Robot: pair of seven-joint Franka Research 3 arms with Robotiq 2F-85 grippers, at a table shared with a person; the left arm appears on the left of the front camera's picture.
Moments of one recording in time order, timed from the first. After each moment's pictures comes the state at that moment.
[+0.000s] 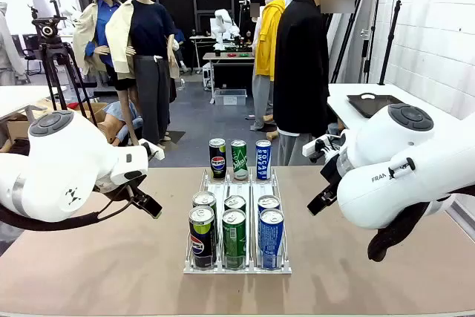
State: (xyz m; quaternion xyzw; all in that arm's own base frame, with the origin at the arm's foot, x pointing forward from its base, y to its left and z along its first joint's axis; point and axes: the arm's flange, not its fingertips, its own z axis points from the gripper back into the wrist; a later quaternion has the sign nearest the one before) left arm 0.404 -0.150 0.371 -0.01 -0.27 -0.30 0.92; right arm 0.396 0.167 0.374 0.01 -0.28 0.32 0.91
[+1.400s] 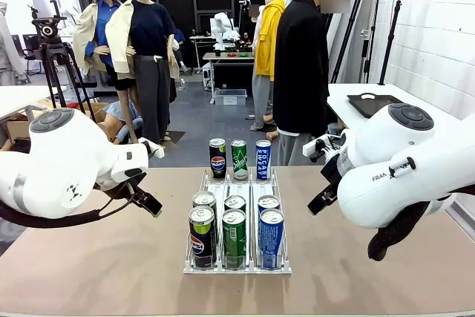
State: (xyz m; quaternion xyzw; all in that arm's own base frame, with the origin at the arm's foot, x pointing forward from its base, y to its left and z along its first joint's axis) left arm 0.410 -0.150 0.378 -0.02 -0.26 -0.29 0.92; right arm 0.397 0.164 0.377 0.01 -0.28 0.32 0.91
